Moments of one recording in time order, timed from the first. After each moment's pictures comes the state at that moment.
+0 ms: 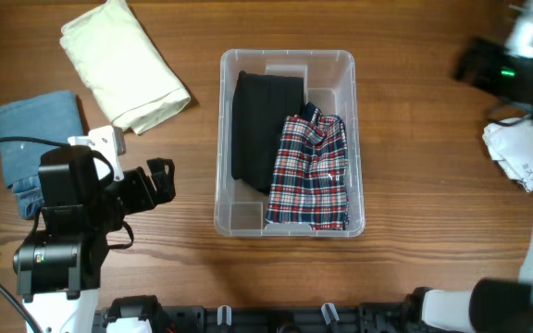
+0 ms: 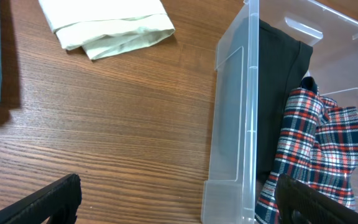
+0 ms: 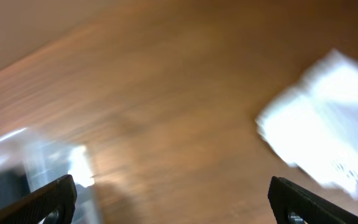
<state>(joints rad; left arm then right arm) 0.05 0.85 0.95 -0.94 0.21 -0.26 -0.32 1.56 1.66 -1.05 -0.06 0.21</state>
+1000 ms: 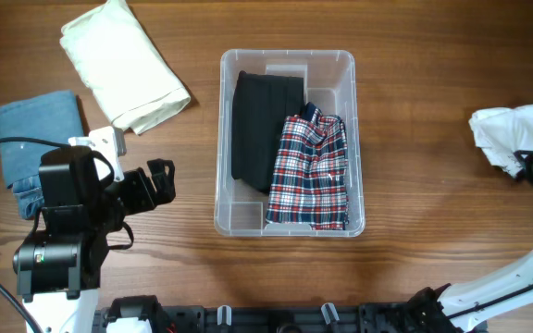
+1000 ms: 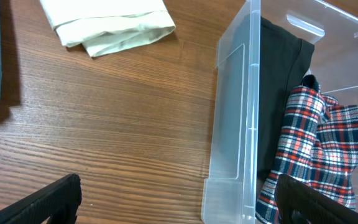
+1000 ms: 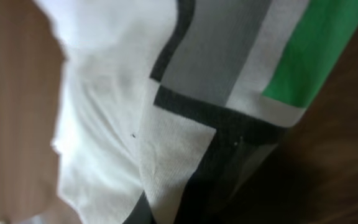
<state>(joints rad) 0.05 0.85 0.95 -0.94 0.21 -0.26 -0.93 2.04 1.26 -0.46 -0.67 0.19</state>
